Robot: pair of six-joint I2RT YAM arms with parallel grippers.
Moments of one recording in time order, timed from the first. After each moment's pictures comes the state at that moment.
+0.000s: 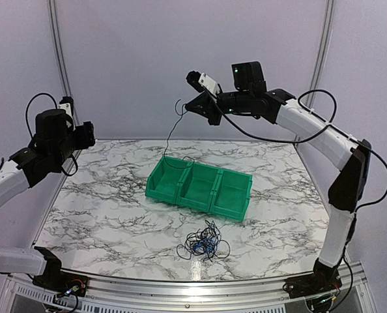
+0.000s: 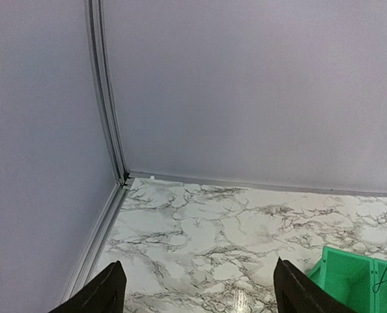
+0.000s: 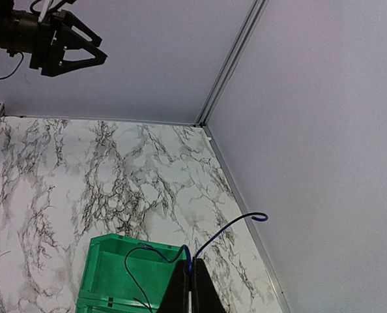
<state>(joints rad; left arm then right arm) -0.43 1.08 0.97 -0.18 -0.53 -0.18 0.65 1.88 1.99 -0.45 -0.50 -0.53</state>
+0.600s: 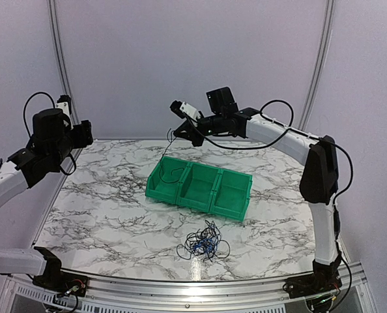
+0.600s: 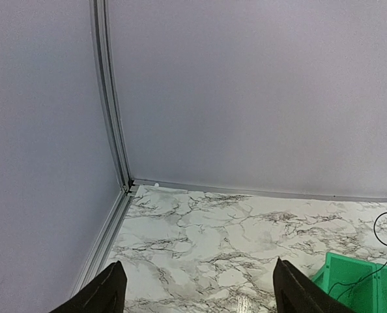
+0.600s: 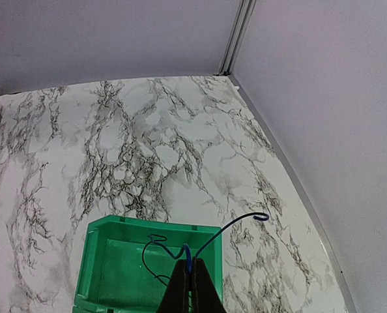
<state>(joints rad) -0.41 1.05 0.96 -0.15 -0.54 -0.15 0.66 2.17 2.08 -0.41 -0.51 -0.45</state>
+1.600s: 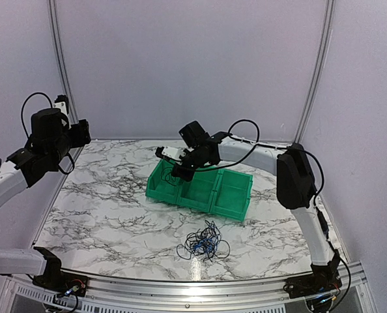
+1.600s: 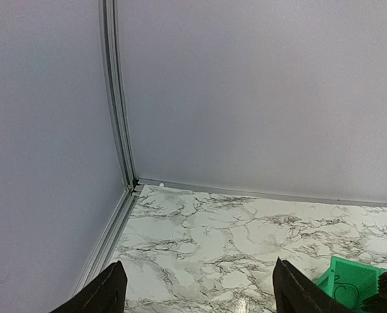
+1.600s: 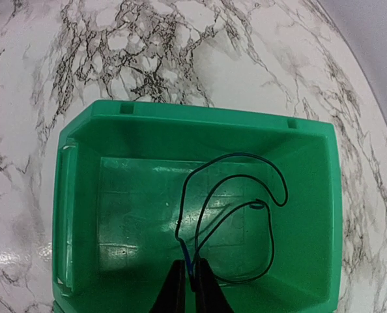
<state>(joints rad) -0.38 1.05 0.96 -0.15 -0.52 -0.16 0.77 2.37 2.10 -0.61 -0.22 -0.48</state>
